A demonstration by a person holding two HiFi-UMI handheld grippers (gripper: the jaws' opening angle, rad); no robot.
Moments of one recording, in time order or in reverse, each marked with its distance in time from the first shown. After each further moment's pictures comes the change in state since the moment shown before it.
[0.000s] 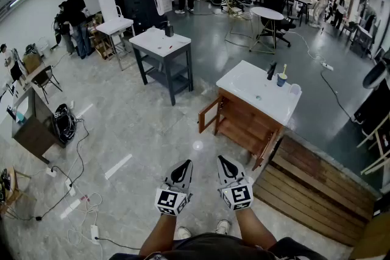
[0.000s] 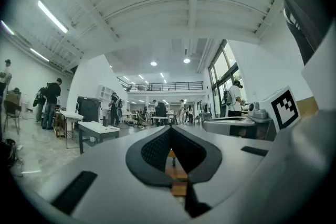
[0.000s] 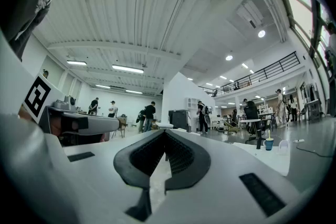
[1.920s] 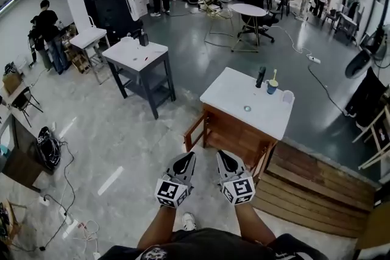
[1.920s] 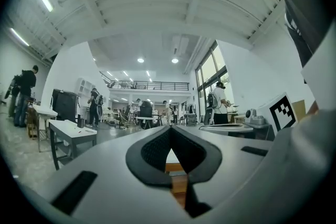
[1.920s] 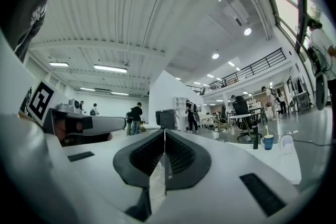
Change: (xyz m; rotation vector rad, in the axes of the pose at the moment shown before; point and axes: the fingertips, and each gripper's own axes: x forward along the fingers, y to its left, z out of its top) left arm 0.202 0.057 -0.008 -0.020 -0.011 -0.196; right arm 0.132 -0.137 -0.021 0.076 -0.015 -0.115
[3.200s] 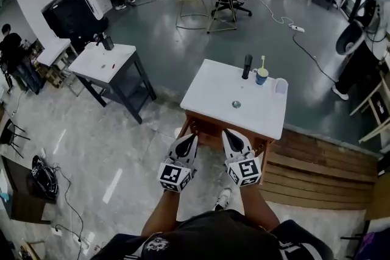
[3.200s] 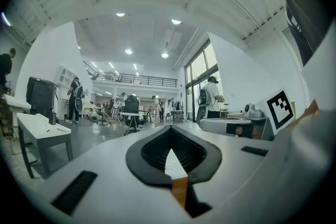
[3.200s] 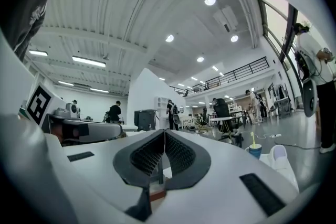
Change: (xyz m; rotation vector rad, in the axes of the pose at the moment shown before) left arm 0.200 0.064 -0.032 -0.019 0.038 -0.193; right arm 0.116 -0.161 -0.005 -0.015 -0.006 -0.206
